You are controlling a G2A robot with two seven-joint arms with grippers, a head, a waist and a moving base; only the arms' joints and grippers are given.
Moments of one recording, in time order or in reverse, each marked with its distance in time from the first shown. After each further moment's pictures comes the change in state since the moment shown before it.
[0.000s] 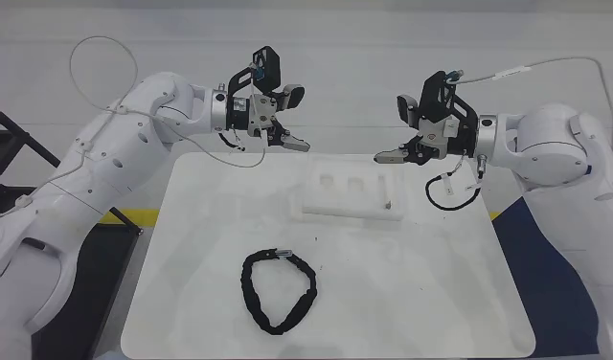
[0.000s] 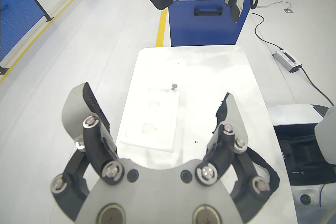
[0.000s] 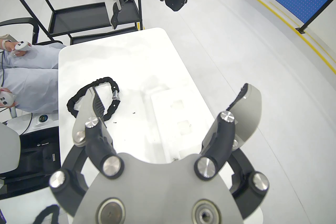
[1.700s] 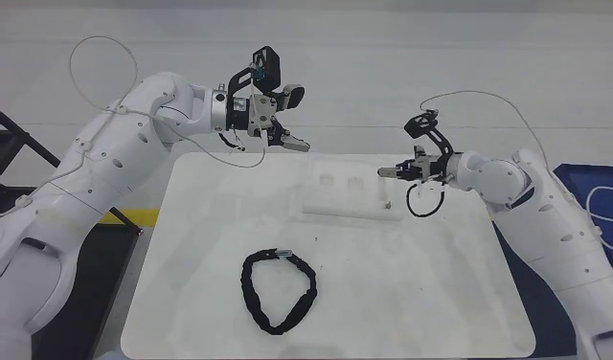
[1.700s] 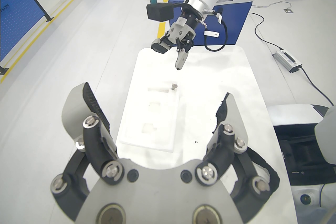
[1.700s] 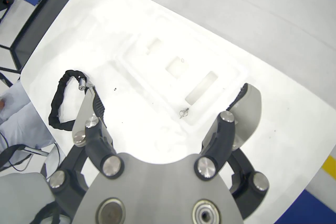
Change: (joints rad) left arm 0.000 0.000 0.000 0.000 0.000 0.000 0.000; right arm -0.081 -0.048 -0.133 0.243 -0.038 0.507 0.074
